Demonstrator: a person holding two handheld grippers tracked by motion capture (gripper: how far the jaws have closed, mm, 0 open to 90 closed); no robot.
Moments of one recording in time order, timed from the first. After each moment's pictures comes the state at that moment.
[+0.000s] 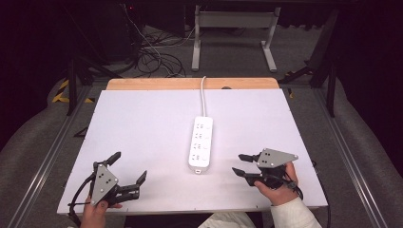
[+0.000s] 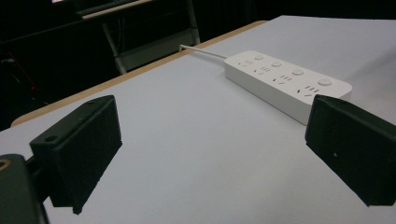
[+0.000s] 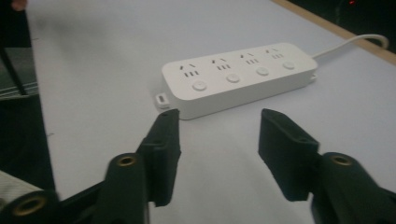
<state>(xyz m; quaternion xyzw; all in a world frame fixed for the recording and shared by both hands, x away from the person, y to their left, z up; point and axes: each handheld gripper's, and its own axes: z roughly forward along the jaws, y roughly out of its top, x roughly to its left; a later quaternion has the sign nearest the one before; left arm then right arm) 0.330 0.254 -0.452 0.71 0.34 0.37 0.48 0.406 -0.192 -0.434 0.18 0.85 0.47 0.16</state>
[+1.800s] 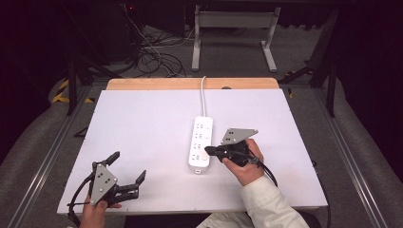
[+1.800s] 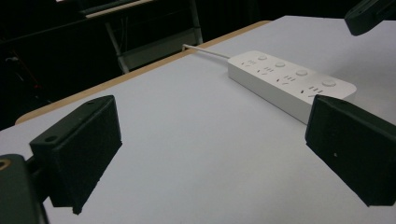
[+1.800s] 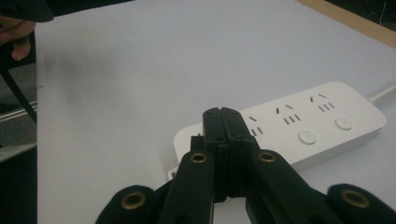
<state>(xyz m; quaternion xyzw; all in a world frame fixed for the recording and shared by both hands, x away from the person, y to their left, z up) 0.331 0.255 -0.451 0.71 0.35 0.37 0.48 0.454 -0.109 -0.421 0.19 0.86 0.47 0.11</state>
